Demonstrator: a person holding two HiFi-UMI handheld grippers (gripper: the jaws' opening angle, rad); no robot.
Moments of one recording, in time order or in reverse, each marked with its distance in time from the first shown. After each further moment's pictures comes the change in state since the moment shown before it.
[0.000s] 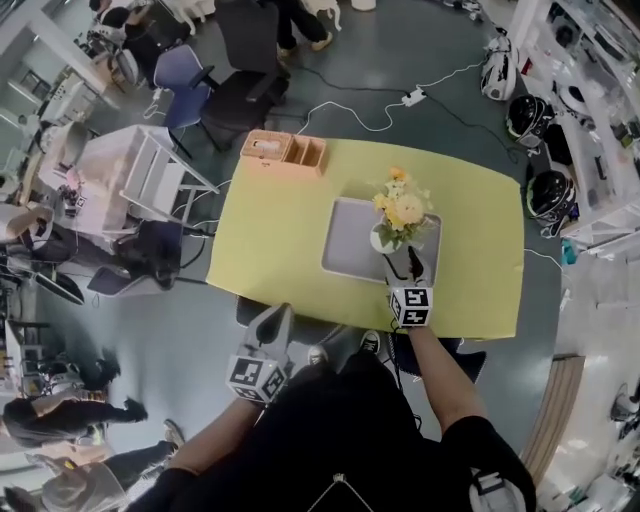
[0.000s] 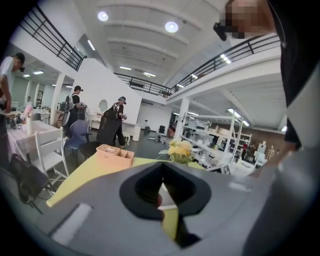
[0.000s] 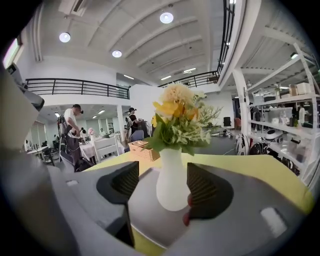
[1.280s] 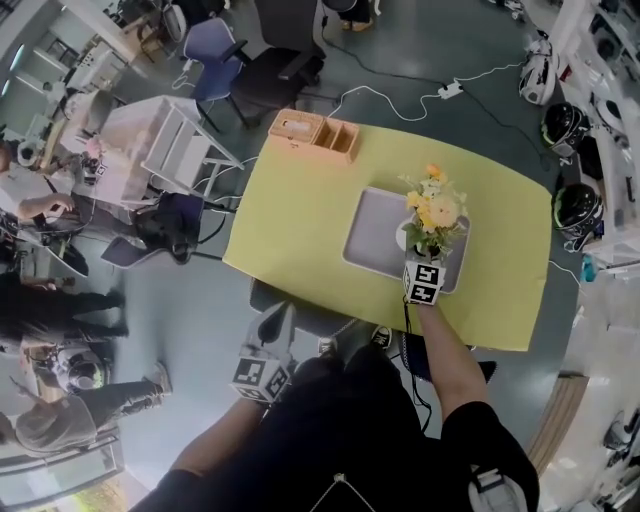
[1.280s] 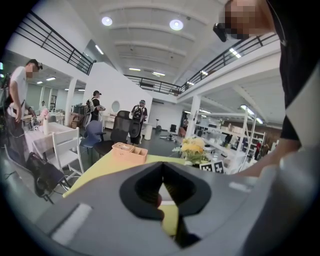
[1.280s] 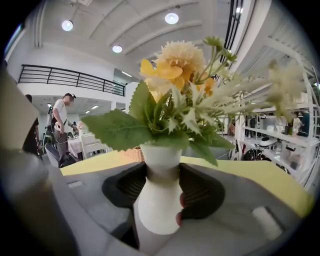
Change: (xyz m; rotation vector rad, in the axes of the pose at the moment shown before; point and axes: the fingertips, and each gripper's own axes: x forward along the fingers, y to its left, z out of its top) left arm -0.024 0.029 -0.015 -0.022 0.016 0.148; right arm 0.072 -0.019 -0.007 -0.055 -0.010 -0.098
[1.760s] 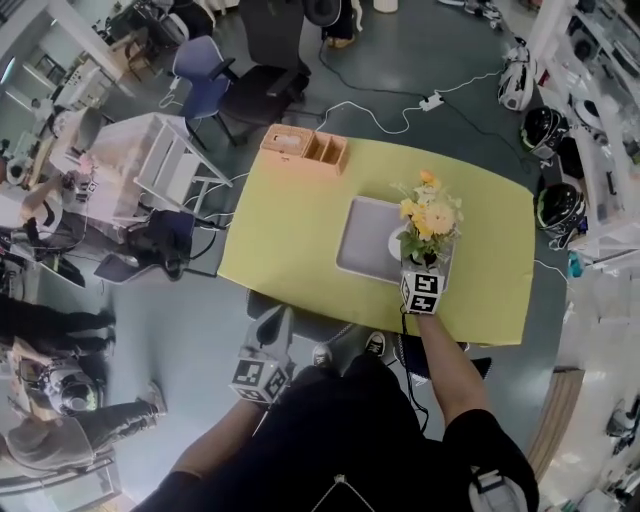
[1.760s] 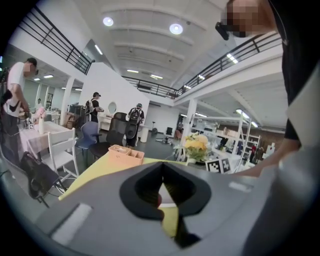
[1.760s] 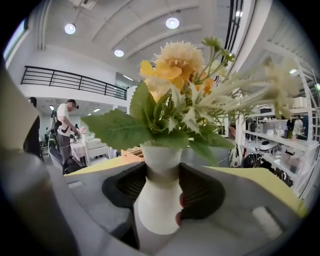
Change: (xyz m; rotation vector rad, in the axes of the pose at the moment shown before) left arm -0.013 0.005 0.007 -0.006 -0.035 -0.048; right arm -0.047 0.008 0.042 -0.001 -0.035 0.011
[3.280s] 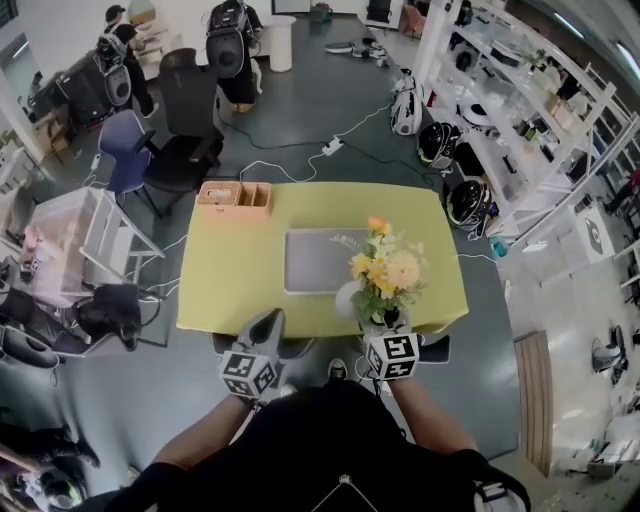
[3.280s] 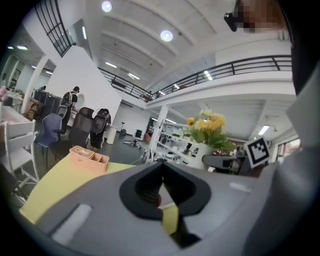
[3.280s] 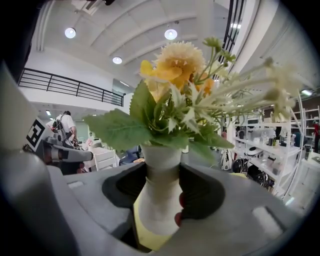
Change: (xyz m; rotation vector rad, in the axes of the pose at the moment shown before) left arm -0.010 -0.056 0.024 0.001 -0.038 -0.415; right arm -0.246 0.104 0.113 0.032 -0.061 -0.073
